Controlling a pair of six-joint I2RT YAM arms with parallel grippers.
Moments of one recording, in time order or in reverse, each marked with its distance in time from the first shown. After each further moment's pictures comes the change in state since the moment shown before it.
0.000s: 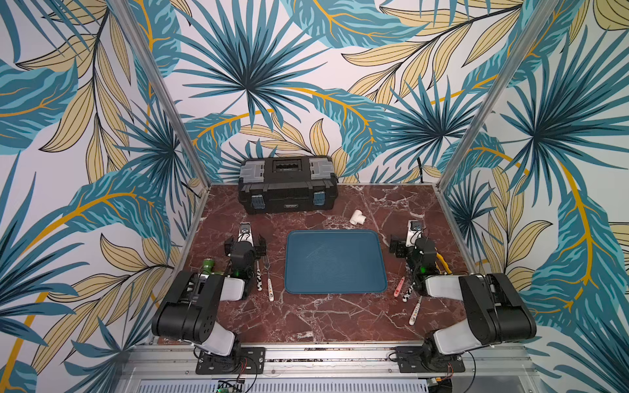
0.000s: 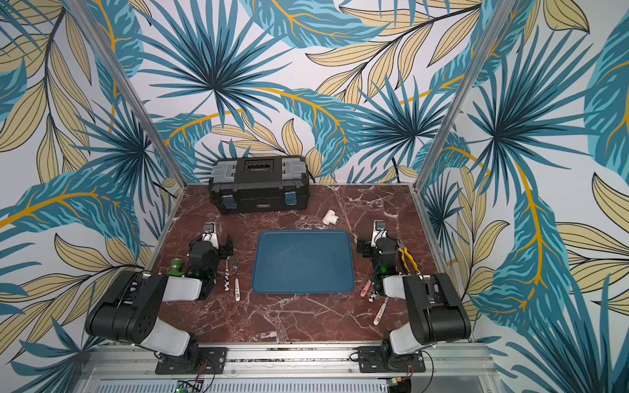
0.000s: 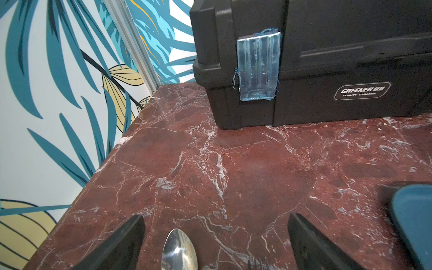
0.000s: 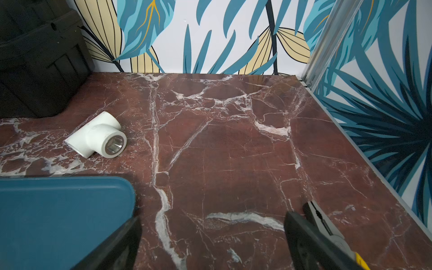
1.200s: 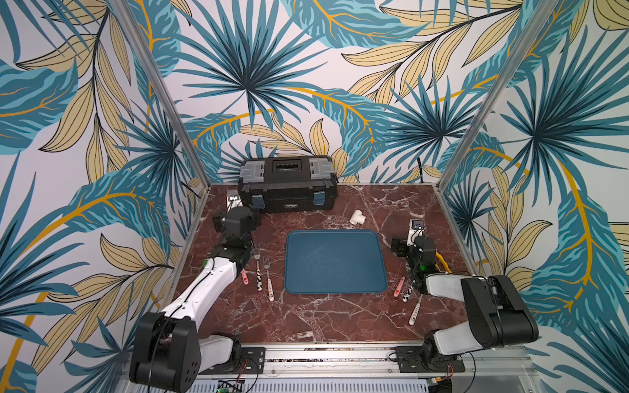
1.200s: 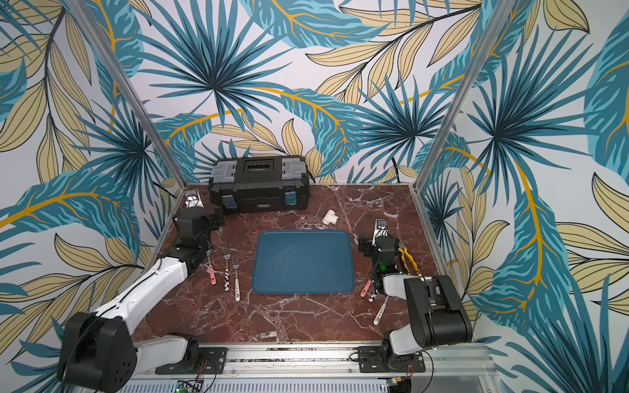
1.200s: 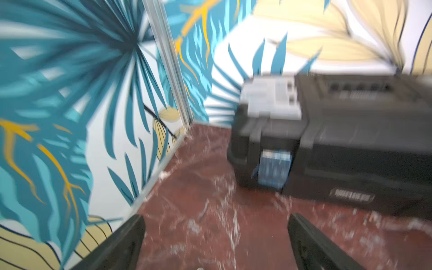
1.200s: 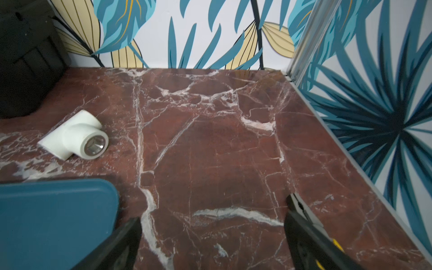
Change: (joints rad) left arm -0.051 -0.336 0.592 -0.895 -0.199 -0.190; right arm 0.022 -0.059 0.121 -0.269 0.120 0.026
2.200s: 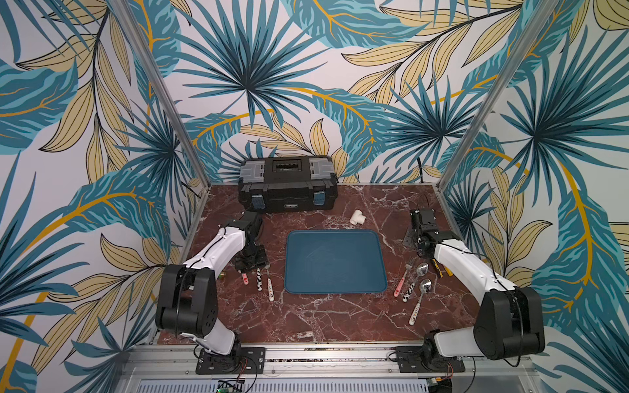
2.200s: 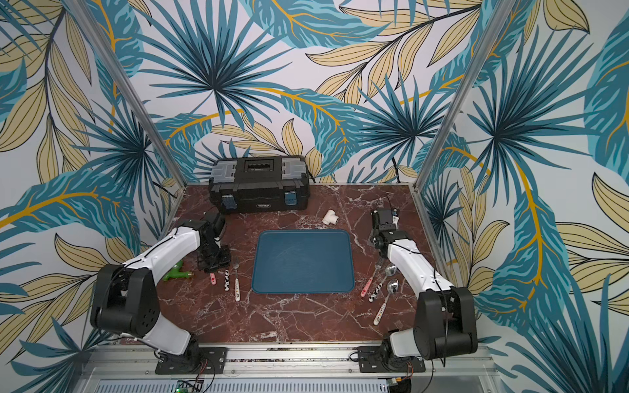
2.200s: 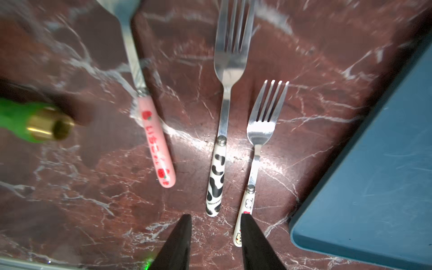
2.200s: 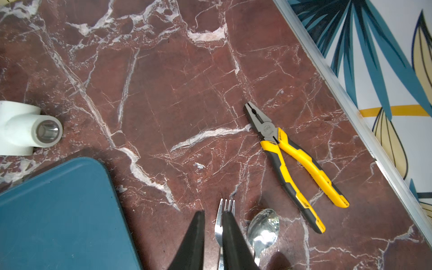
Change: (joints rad) left arm 0.037 0.405 0.148 -1.025 0.587 -0.356; right arm 0.011 -0.026 0.467 -1.075 0.074 0.443
